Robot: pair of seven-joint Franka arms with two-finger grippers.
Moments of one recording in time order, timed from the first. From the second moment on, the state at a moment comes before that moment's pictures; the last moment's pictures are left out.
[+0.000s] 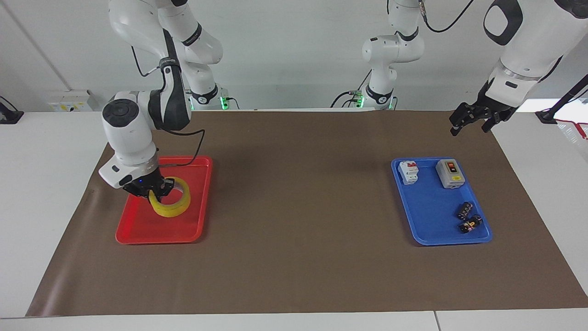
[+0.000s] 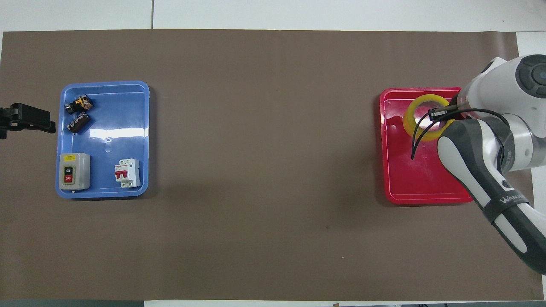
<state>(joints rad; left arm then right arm) -0.01 -0.02 0.00 -1.64 0.00 1.62 -0.04 -0.29 0.21 0.27 -1.95 -0.25 2.21 0.03</state>
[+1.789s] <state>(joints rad) -0.01 -0.02 0.00 -1.64 0.00 1.62 -0.04 -0.38 0.16 0.28 -2.17 -0.19 2.45 -0.07</state>
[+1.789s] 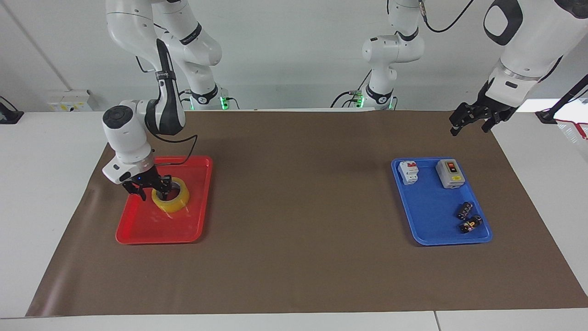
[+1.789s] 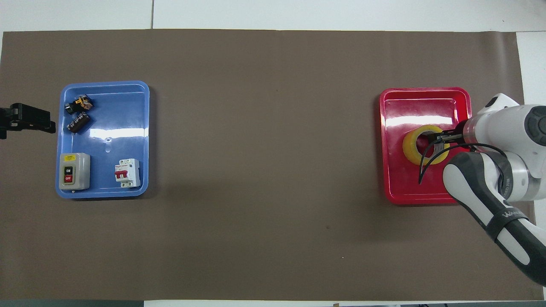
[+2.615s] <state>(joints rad) -0.01 -0.02 0.00 -1.64 0.00 1.62 -0.04 -0.28 0.05 0.32 -1.71 -0.12 1.87 0.27</state>
